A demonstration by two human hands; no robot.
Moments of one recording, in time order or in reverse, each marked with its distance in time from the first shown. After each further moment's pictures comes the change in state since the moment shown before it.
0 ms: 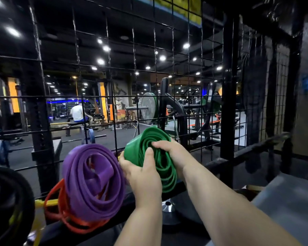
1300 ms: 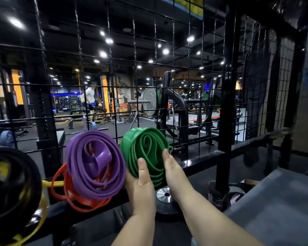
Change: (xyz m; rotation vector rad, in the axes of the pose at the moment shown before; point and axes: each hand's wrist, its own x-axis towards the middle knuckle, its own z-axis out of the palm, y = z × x) left_hand -0.025 -0.041 -0.031 0.077 -0.028 0.096; right_hand -0.049 0.065 -0.002 -0.271 0.182 -0.063
